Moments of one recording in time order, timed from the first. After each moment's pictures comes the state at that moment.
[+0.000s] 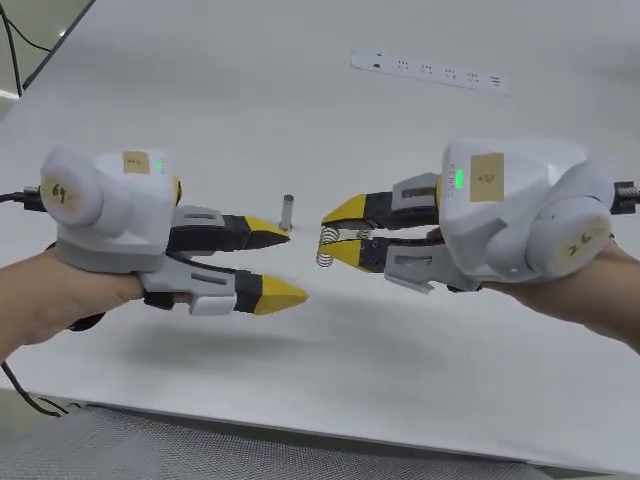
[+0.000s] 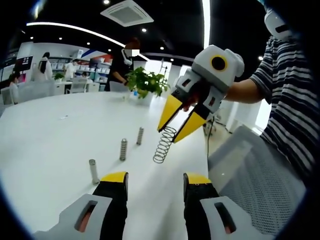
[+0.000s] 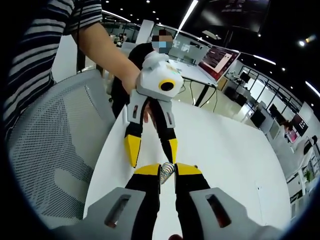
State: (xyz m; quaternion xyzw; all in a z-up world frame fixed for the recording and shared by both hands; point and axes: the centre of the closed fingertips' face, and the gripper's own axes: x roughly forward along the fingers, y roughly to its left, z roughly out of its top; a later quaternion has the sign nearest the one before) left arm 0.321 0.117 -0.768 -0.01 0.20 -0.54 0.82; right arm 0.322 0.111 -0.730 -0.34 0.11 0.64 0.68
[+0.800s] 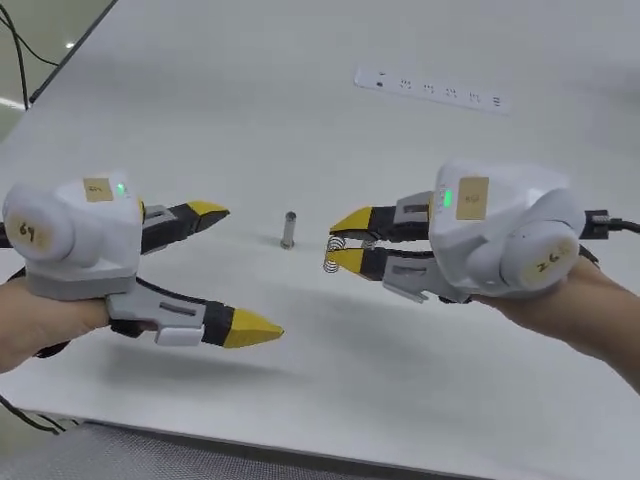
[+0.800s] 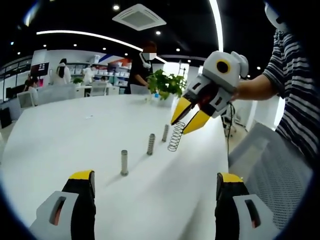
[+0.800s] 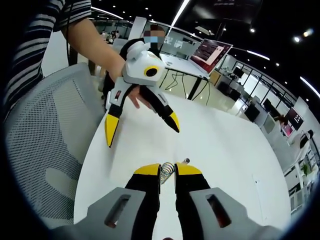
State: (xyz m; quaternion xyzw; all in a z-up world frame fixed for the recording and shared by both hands) left arm 0.342 0.156 -0.778 0.01 0.19 -0.46 0.87; right arm 0.347 0.109 -0.744 -0.35 0.12 0.62 0.70
